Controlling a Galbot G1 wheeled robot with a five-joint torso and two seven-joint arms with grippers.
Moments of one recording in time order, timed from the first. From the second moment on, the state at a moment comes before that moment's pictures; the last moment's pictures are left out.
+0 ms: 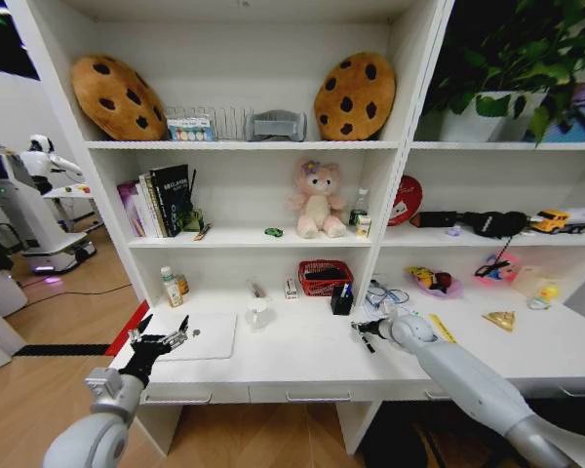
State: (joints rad) left arm 1.58 -1.21 -0.80 -2.20 -0.43 0.22 0.04; right arm -0.64 0.79 -0.07 1.36 0.89 -0.63 -0.01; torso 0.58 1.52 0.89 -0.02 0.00
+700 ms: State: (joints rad) left arm 1.58 -1.21 -0.80 -2.20 -0.43 0.22 0.04; right arm -0.61 0.96 0.01 1.12 0.28 0.40 -0.12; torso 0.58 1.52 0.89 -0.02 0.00
